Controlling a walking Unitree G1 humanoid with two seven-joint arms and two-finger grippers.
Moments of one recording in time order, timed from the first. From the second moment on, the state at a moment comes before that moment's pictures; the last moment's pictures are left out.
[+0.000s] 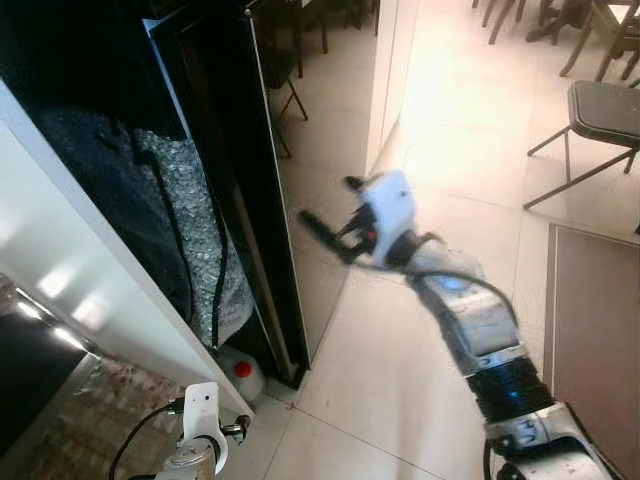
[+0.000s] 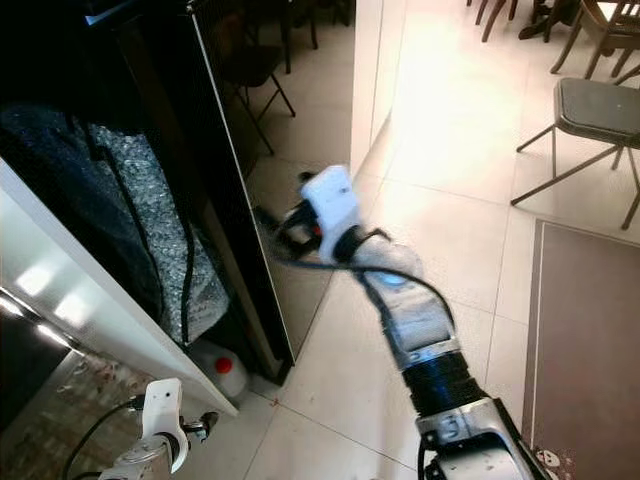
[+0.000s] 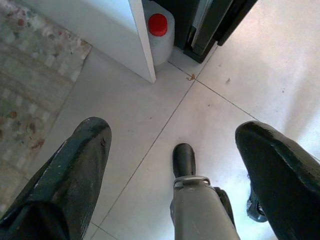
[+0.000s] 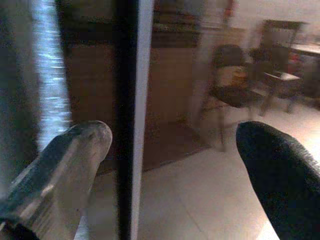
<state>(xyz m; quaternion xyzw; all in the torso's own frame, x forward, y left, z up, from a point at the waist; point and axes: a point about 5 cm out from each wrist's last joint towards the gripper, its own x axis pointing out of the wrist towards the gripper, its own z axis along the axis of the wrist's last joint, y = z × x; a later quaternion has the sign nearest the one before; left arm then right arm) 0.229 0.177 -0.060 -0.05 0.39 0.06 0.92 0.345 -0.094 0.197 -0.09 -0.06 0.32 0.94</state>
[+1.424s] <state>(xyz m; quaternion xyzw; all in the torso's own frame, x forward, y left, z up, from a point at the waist) 0.223 0.179 -0.063 -0.05 0.40 0.06 0.91 0.171 -0.215 -0.086 0.04 0.49 -0.09 0.87</state>
